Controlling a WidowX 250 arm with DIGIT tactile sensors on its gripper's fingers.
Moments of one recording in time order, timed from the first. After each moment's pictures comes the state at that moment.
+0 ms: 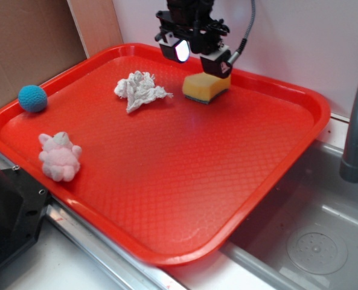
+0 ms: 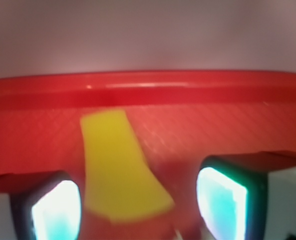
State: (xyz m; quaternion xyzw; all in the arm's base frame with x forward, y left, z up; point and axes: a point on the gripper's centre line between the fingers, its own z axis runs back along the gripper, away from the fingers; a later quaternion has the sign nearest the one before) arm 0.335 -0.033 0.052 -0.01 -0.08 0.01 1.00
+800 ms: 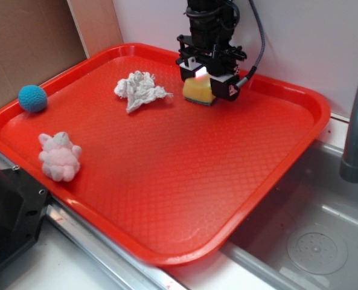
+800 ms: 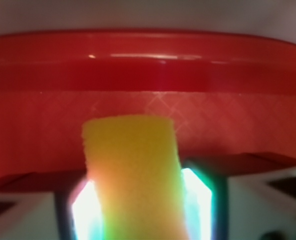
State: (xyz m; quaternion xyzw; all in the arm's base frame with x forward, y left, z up) arm 0.337 -0.042 0.026 -0.02 -0.01 0.00 1.00
